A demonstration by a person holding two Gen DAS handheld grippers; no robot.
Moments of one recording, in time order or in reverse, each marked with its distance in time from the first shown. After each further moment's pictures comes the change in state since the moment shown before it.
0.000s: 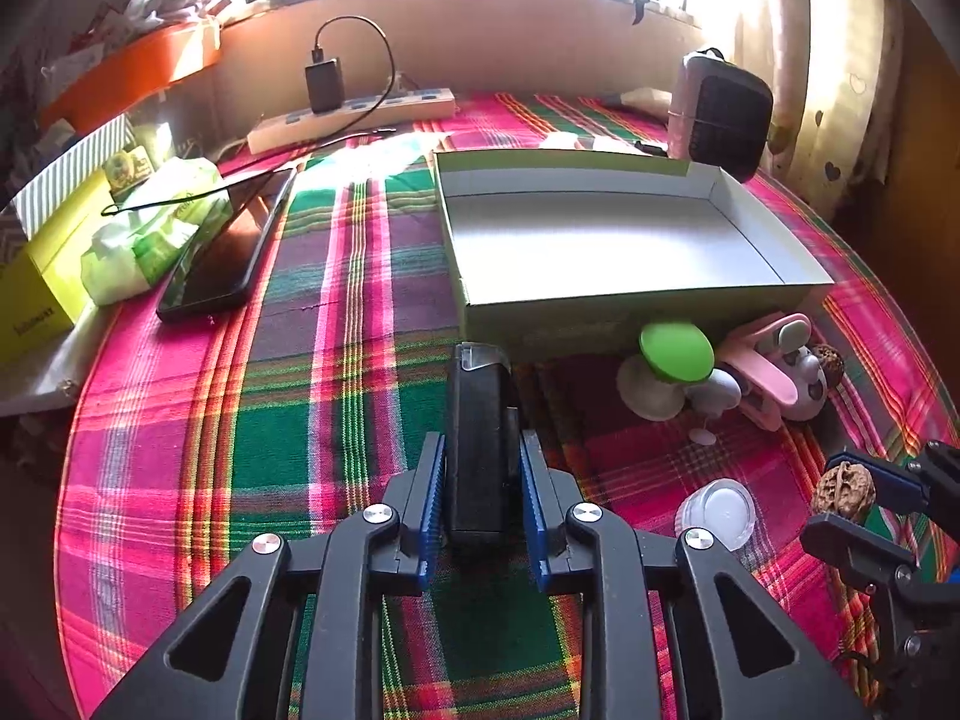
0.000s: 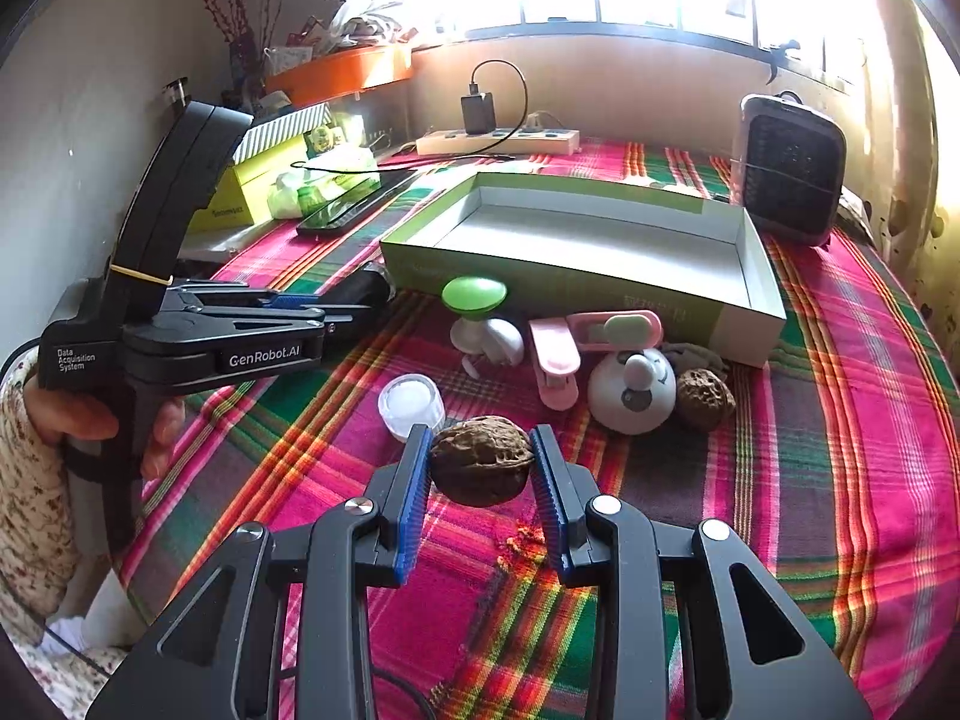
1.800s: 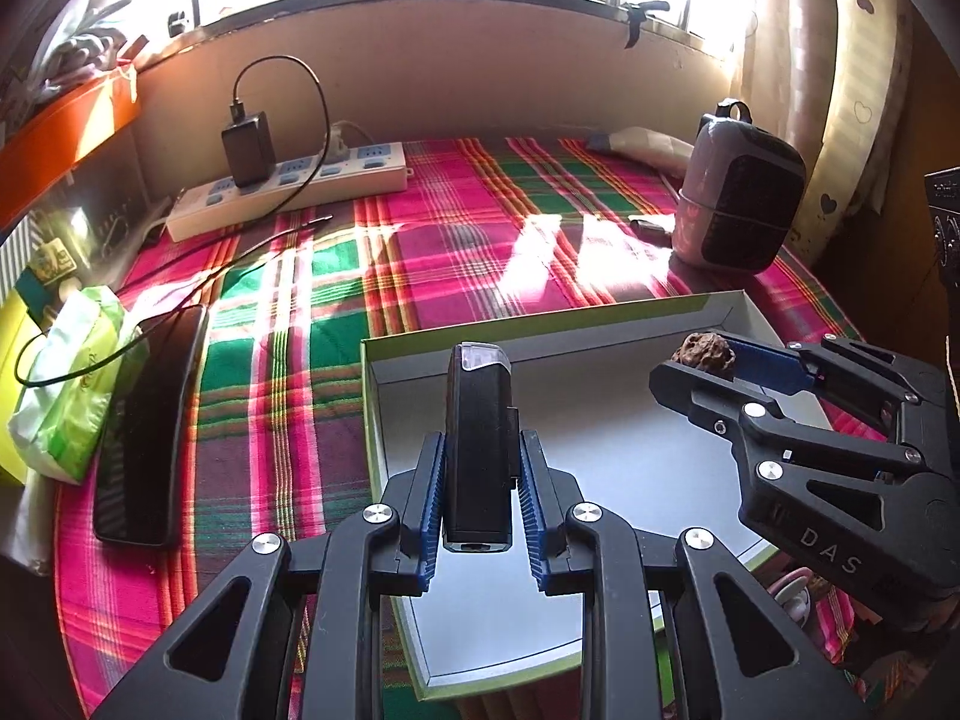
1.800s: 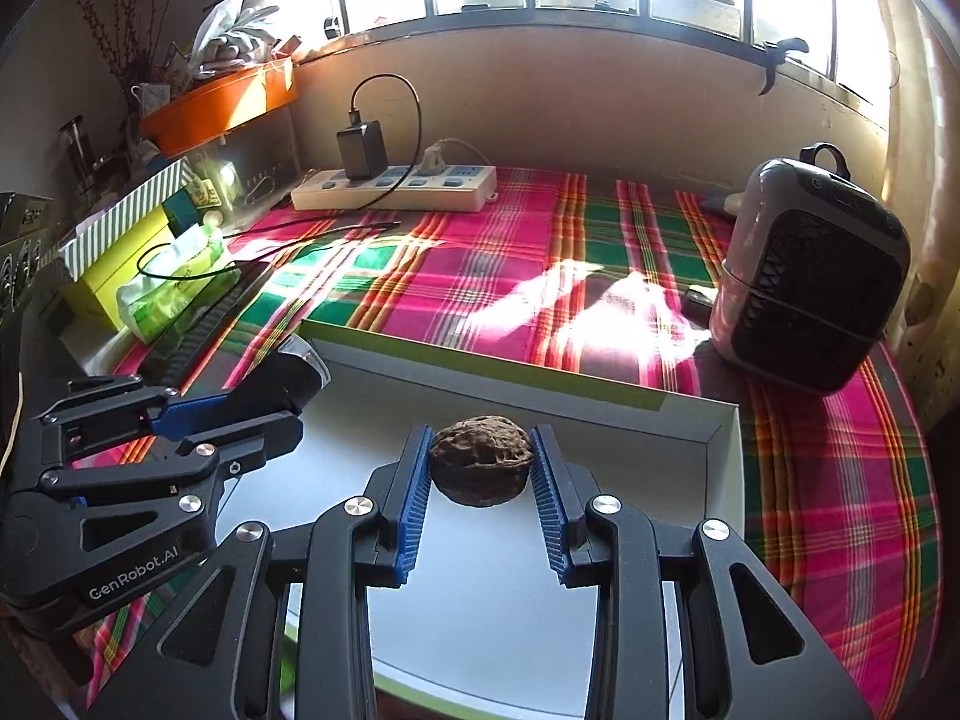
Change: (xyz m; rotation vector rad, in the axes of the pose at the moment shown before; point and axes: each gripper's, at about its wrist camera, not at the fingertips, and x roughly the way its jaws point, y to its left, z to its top) left arm 0.055 -0.011 0.120 0.022 0.002 -0.072; right arm 0.107 -0.082 0.139 0.055 0.056 -0.122
